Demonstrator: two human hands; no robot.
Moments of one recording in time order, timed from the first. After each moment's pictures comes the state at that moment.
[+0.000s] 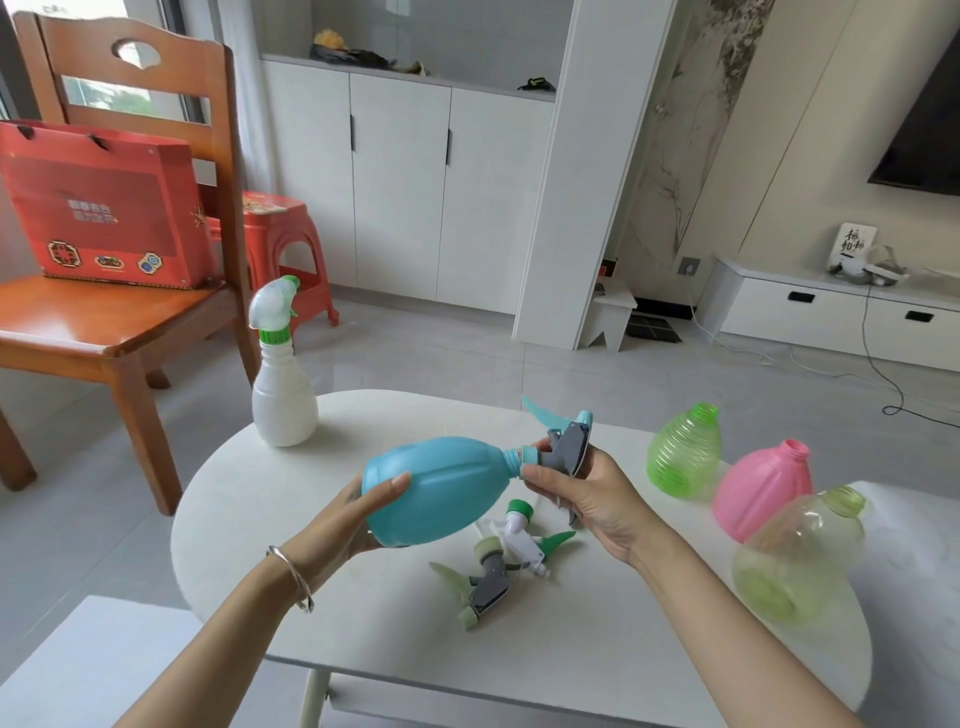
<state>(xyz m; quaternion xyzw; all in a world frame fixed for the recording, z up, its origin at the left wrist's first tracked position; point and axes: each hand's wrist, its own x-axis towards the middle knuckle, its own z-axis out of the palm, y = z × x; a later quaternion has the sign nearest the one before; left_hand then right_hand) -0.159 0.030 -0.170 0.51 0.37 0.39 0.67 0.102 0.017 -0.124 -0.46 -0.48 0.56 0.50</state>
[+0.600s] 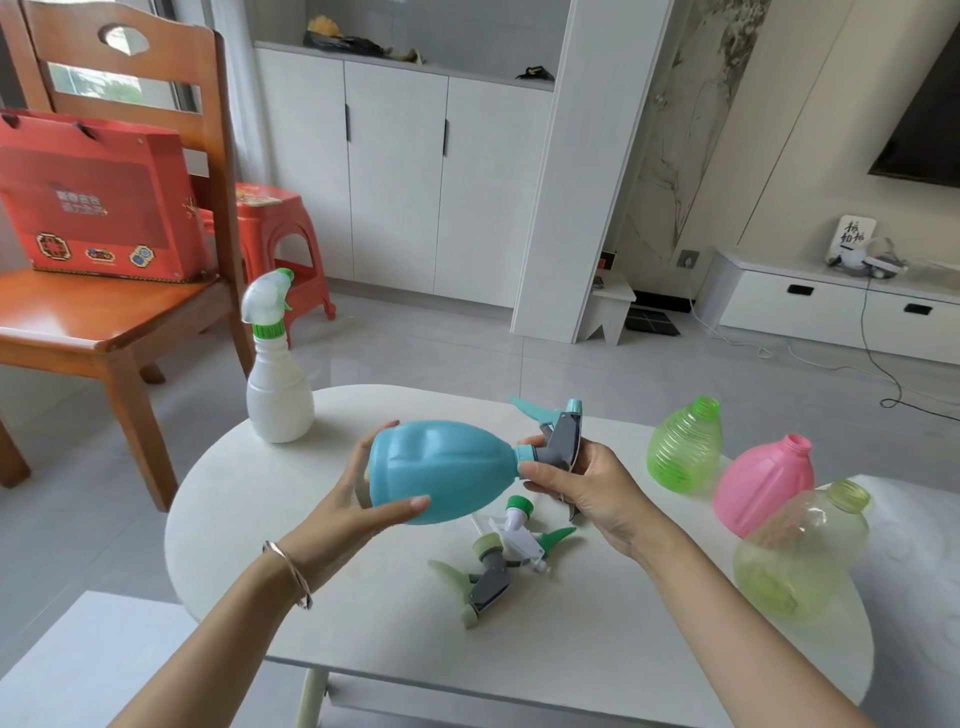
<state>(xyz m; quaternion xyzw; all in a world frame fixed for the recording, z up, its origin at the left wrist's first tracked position) -0.156 0.032 -0.172 0.55 0.35 0.43 0.63 0.106 0.024 -0.128 -0.47 -0.50 0.55 0.48</state>
